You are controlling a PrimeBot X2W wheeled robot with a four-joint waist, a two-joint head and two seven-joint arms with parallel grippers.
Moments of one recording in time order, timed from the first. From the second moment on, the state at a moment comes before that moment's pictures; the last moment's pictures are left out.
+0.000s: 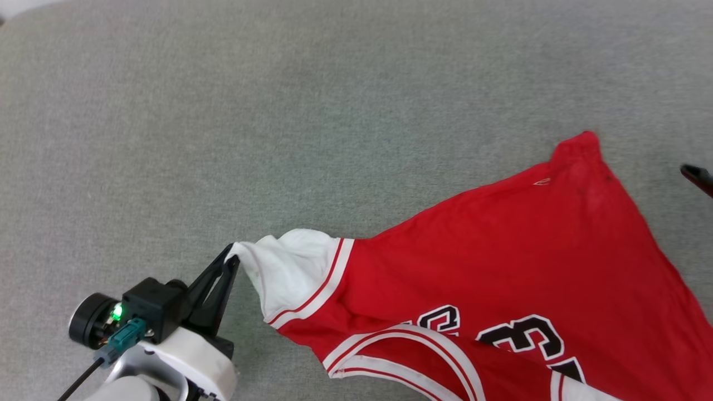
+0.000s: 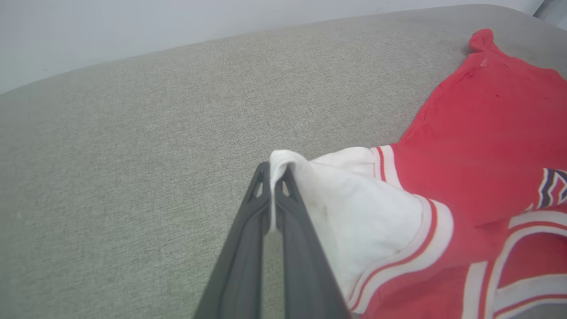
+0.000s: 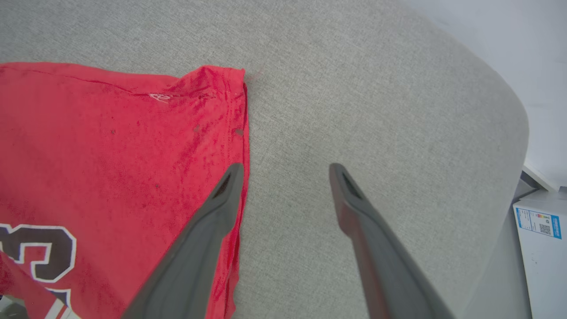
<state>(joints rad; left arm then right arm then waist) -0.30 0.82 -0.81 -0.18 -0.77 0.34 -0.23 -0.57 -0.91 0.29 -0.11 0.75 0.13 0.96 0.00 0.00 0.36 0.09</state>
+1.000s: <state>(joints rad) -0.39 0.76 -0.82 -0.13 -0.73 0.30 -0.24 -0.88 -0.76 0.72 0.25 0.74 0.13 0.73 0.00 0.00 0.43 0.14</state>
